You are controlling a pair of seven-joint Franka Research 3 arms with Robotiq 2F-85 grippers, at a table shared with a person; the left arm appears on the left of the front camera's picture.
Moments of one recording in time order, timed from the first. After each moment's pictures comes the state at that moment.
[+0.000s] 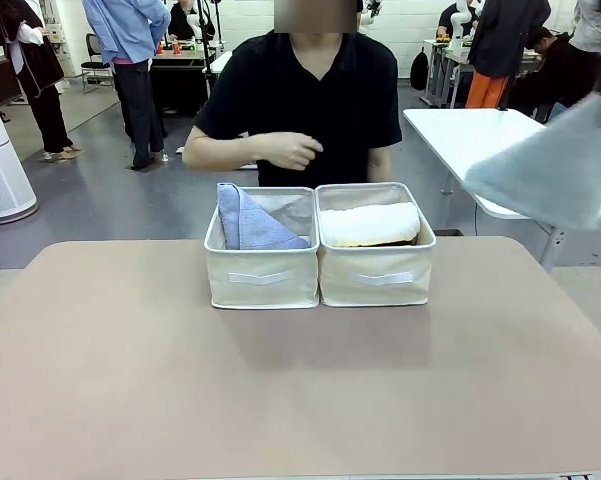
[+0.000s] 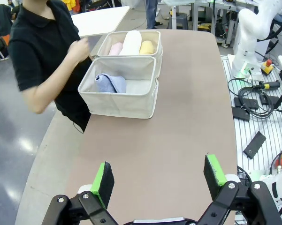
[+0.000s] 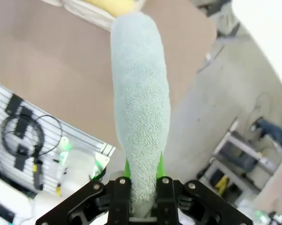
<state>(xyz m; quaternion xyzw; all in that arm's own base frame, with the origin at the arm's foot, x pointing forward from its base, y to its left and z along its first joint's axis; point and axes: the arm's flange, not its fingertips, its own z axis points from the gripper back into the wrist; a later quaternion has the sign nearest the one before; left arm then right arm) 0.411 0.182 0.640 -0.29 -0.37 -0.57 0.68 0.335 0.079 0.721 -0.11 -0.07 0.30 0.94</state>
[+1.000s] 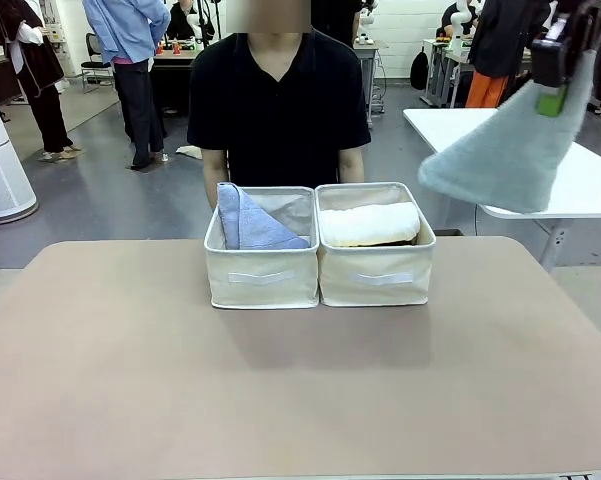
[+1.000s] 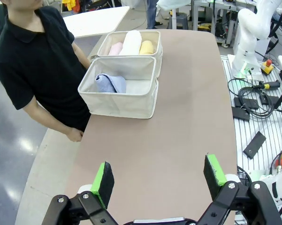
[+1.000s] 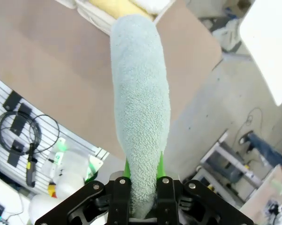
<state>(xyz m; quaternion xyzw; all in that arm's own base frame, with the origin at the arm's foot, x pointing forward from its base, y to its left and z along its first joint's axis) 0.411 0.182 0.640 -0.29 -0.37 -0.57 0.68 0.354 0.125 0.730 -0.13 -0.08 0.35 0.93</state>
